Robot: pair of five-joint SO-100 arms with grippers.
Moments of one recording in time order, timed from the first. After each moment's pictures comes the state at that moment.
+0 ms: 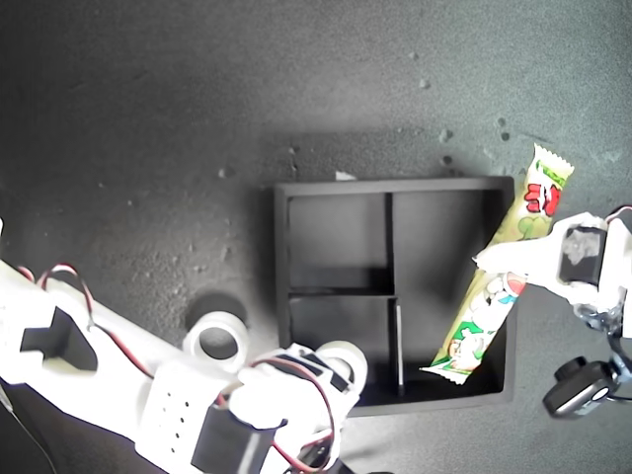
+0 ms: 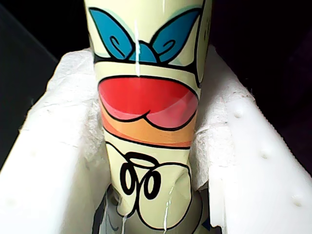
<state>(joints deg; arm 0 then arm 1) 21.4 24.0 -10.3 96.7 -77.5 -5.0 105.2 117.2 31.0 29.1</state>
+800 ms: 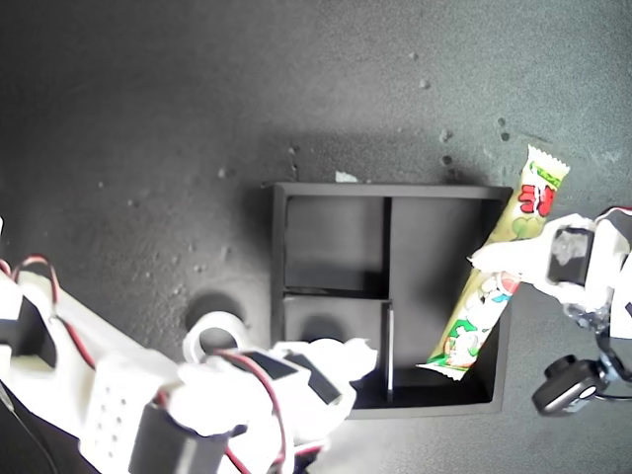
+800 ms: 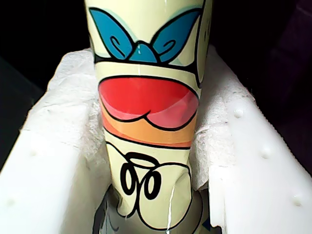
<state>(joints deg) 17.8 38.7 -10.1 104.0 -70.0 -6.0 96.2 110.5 34.2 26.8</state>
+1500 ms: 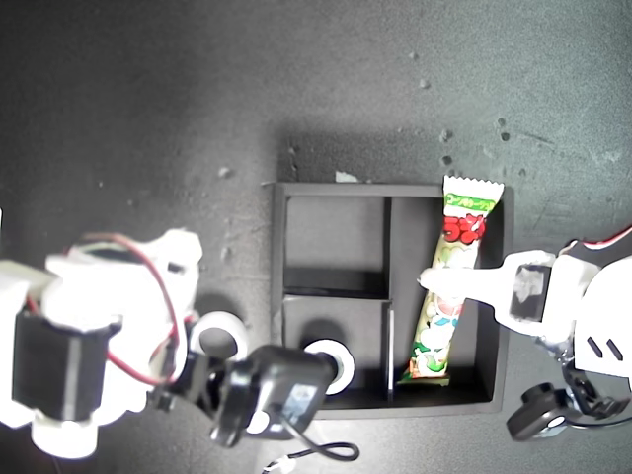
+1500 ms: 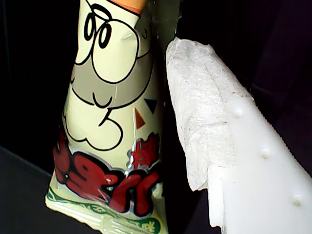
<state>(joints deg) 14.6 84.3 63.6 103.6 -94.0 -9.1 87.1 95.8 48.0 25.7</state>
